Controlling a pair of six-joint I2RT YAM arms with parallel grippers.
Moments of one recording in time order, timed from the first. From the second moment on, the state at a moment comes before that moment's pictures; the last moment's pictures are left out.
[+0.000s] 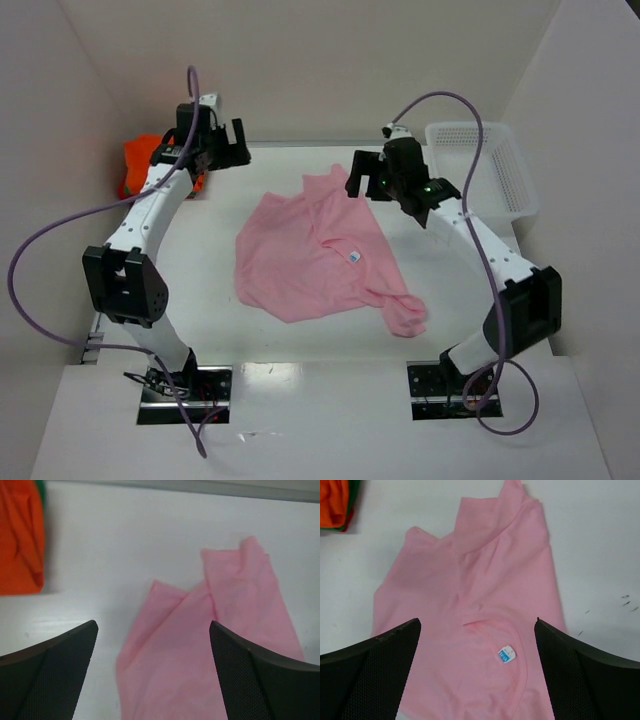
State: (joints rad) left arm -0.17 1.74 1.74 -0.56 0.01 -0.25; right arm 0.41 1.45 1.31 -0.41 0.03 0.42
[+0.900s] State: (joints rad) left arm 0.01 1.75 1.48 -0.35 0.16 -0.29; right arm 0.68 2.26 1.89 -0.46 0.38 0.24
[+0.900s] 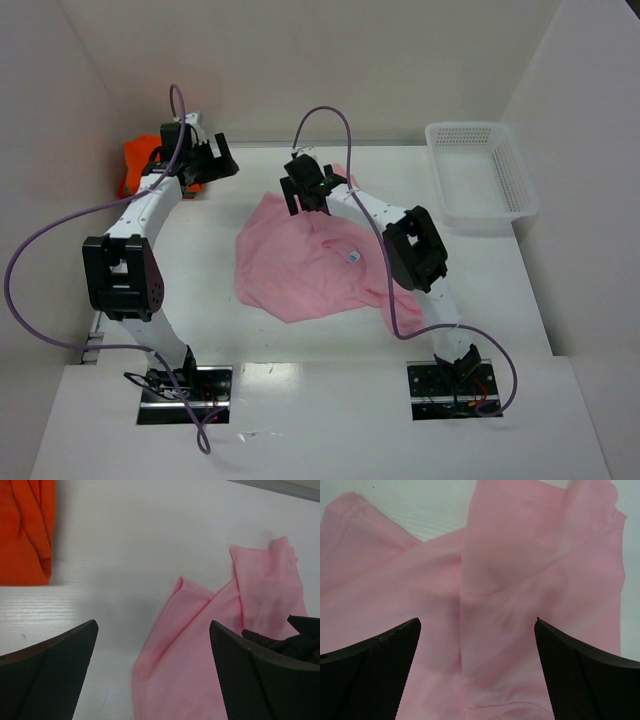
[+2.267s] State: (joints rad) left arm 0.02 1.80 1.47 -0.33 0.23 -0.26; right arm 0.68 2.45 2.07 -0.55 0.53 0.29
